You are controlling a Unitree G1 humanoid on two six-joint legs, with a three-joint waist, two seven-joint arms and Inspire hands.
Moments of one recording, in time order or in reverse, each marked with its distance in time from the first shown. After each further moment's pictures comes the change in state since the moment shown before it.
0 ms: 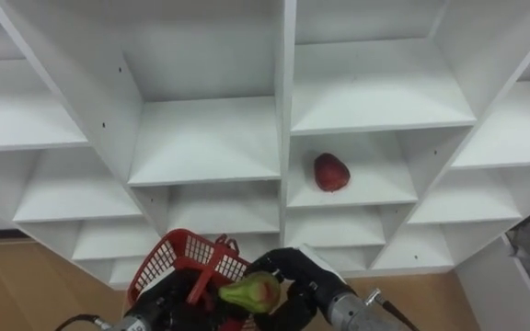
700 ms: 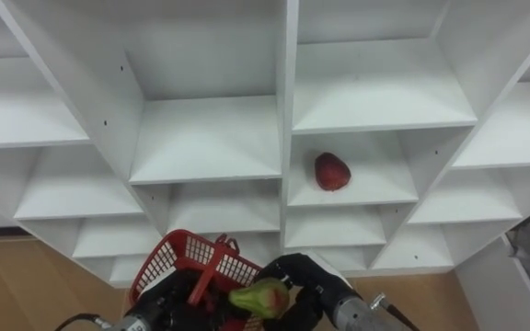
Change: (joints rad) left arm -0.001 0.006 -0.001 0.000 0.000 0.000 -0.013; right arm -0.021 0.000 0.000 0.078 0.006 0.010 -0.021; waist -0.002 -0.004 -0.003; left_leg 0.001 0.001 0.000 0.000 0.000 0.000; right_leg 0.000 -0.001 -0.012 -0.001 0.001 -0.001
